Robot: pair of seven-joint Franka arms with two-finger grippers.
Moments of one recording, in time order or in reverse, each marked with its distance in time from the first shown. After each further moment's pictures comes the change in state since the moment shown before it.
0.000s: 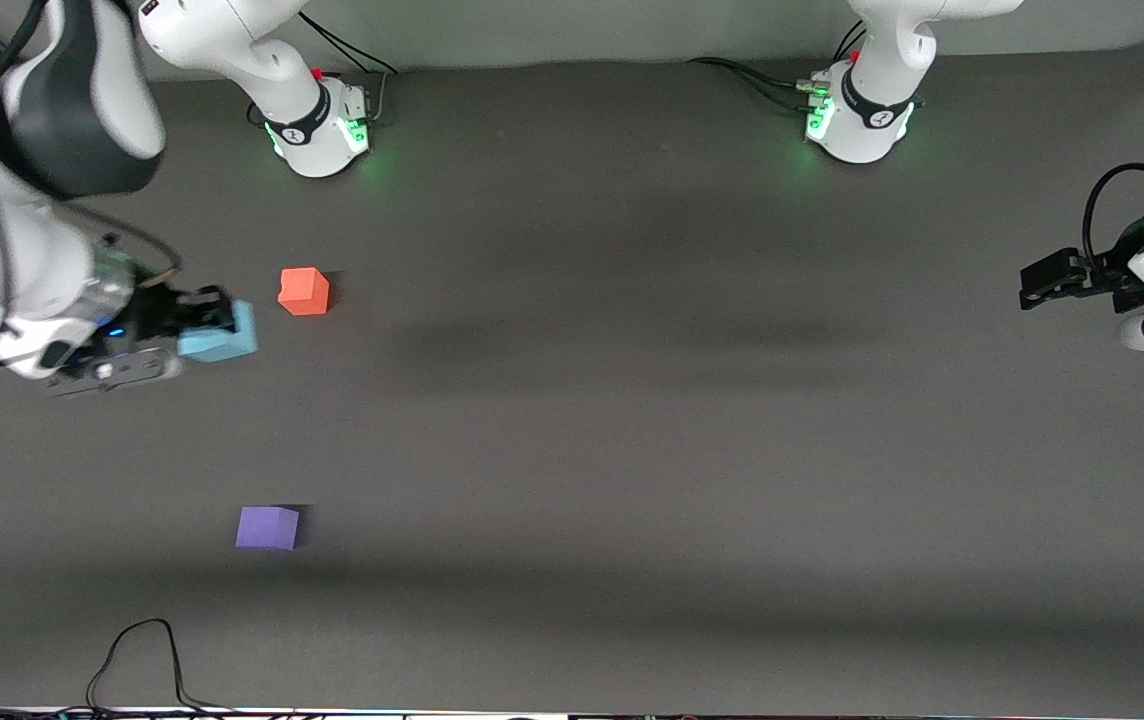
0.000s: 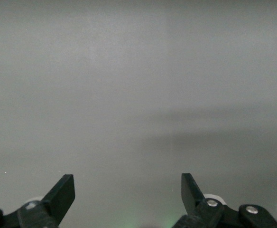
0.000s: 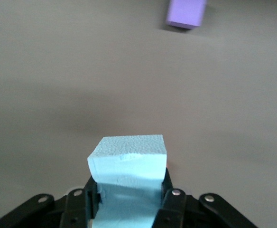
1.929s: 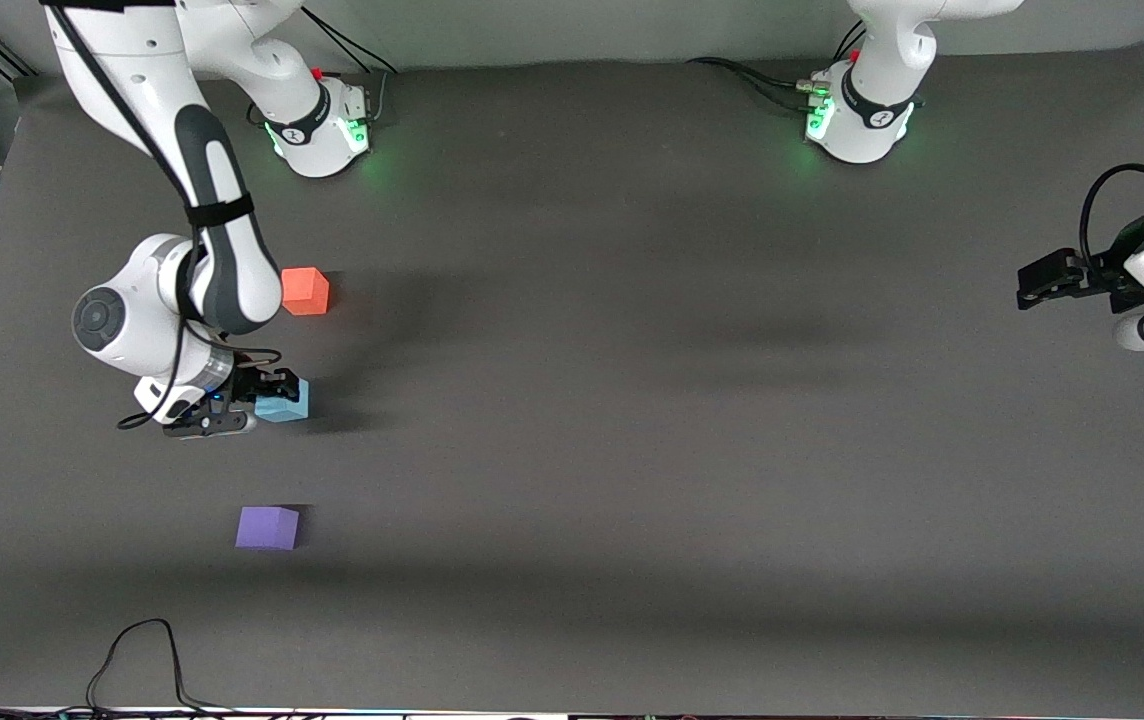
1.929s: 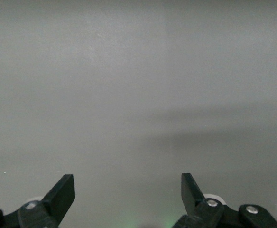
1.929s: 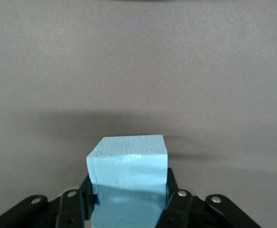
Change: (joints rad) left arm 0.000 0.001 -0.002 -0.001 -0.001 0.000 0.000; right arm 0.046 0.284 -0.070 -0.505 0.488 0.791 -0.310
